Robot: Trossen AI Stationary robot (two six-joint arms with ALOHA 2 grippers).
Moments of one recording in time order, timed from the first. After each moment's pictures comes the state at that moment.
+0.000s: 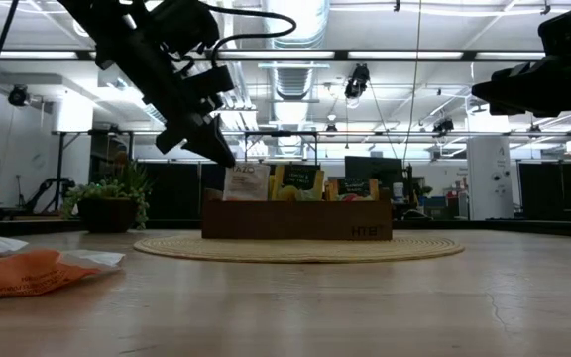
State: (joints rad) left arm 0.13 1.38 0.78 -0.13 -0.33 0.38; right arm 0.01 0.04 0.01 0.01 0.00 -0.24
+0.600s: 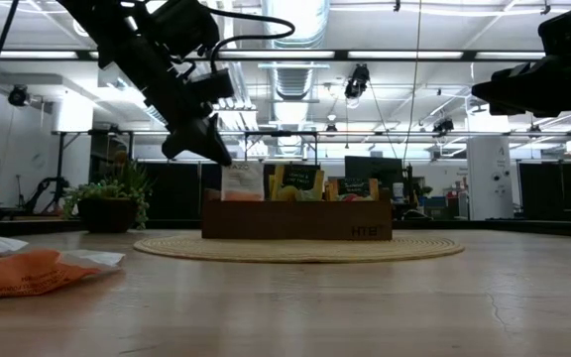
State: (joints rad) left arm 0.15 1.38 0.78 -0.13 -0.46 0.40; right arm 0.01 0.04 0.01 0.01 0.00 -0.24
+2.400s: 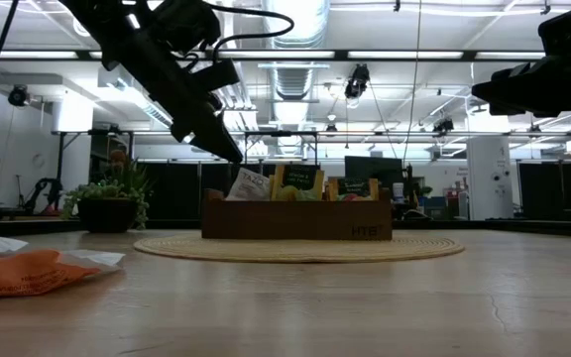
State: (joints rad) left arm 0.16 1.38 0.79 -0.09 -0.29 0.25; right arm 0.01 0.04 0.01 0.01 0.00 -0.24
